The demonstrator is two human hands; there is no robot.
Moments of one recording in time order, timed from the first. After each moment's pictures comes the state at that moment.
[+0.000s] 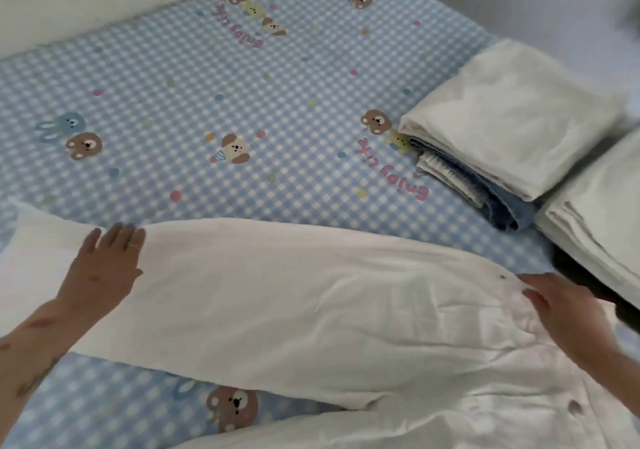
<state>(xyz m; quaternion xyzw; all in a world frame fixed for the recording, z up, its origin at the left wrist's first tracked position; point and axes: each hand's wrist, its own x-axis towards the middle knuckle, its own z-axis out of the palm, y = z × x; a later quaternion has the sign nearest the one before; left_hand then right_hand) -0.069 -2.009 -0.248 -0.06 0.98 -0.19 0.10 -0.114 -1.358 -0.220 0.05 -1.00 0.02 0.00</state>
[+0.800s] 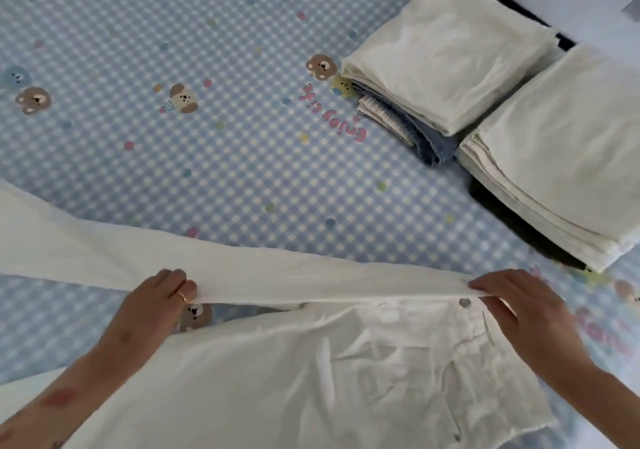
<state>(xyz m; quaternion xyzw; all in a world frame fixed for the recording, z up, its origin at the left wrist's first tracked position) 0.057 -1.808 -0.184 0.18 0.98 0.04 0.02 0.011 -1.308 -0.135 0.18 -0.97 0.17 0.05</state>
